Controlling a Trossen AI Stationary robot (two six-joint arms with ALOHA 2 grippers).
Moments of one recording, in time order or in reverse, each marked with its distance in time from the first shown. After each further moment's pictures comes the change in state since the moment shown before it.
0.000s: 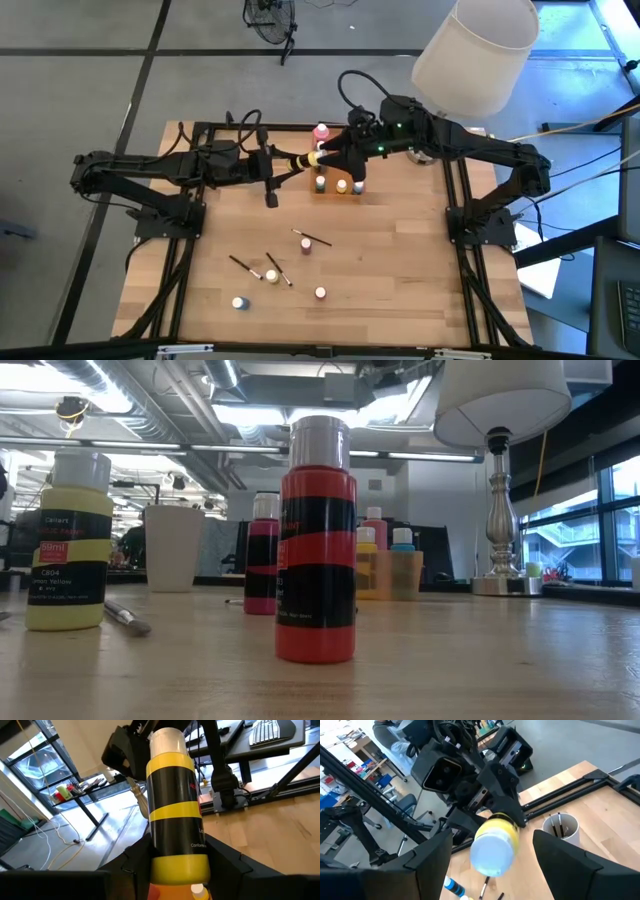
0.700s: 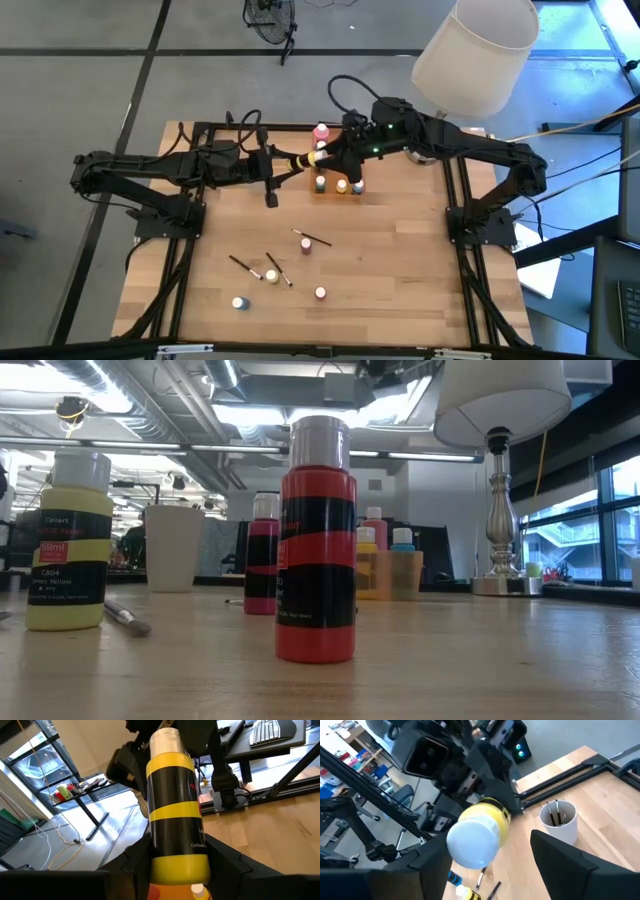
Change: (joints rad) left arm 0.000 0.000 0.000 0.000 0.000 0.000; right arm -0.014 0.028 -0.001 -0.033 -0.026 -0.007
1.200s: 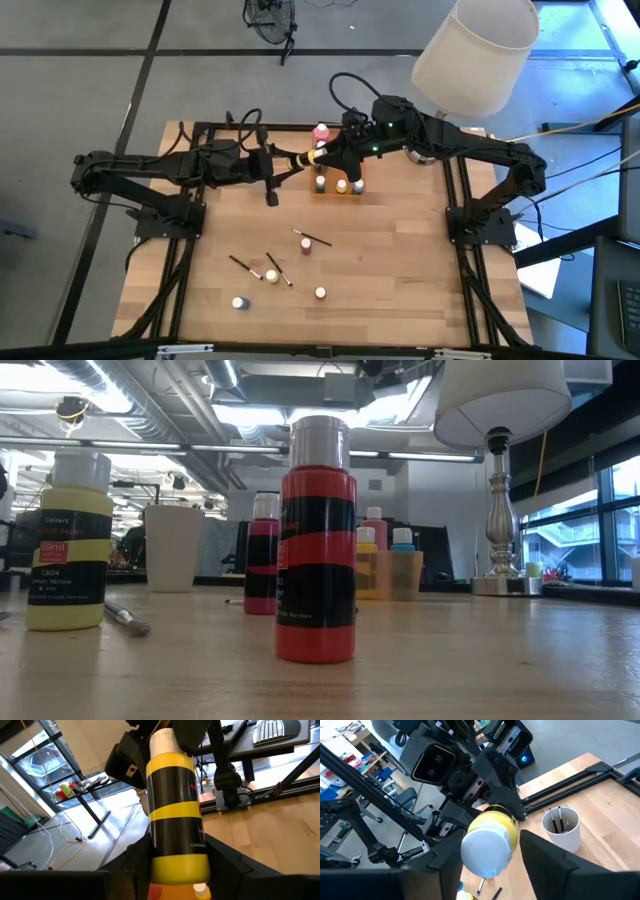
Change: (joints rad) left arm 0.000 0.000 0.000 -0.001 -0.005 -0.001; right arm -0.011 0.007 0.000 0.034 -0.012 -0.008
